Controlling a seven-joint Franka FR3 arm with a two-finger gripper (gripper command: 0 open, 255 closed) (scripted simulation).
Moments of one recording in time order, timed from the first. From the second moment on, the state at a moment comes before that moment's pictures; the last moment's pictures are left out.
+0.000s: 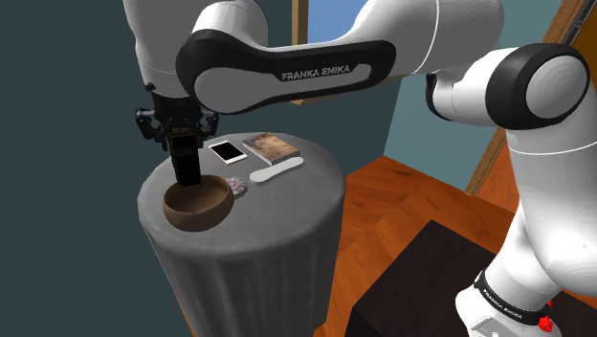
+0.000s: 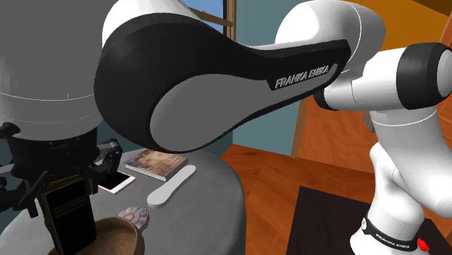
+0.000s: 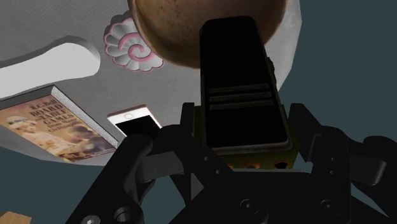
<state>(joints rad) 0.35 0.53 0.59 -1.15 -0.67 1.87 1.27</state>
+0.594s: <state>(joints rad) 0.33 0.52 0.58 -1.23 -0.68 1.94 1.30</state>
